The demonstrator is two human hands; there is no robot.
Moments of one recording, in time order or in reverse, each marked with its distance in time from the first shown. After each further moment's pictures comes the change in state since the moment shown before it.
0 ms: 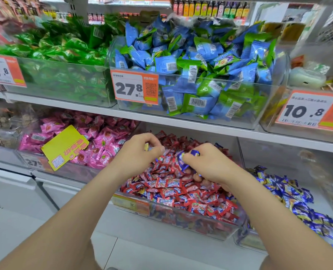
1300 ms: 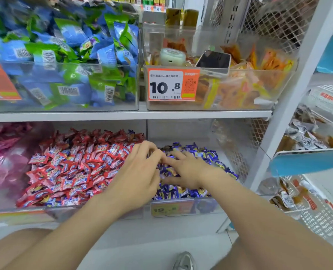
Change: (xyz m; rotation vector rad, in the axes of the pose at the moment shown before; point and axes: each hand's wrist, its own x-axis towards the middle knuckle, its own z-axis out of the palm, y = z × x) left_hand -0.050 0.105 0.185 0.382 -0.200 0.645; right_hand -0.063 0.172 -0.104 -0.833 -0.129 0.136
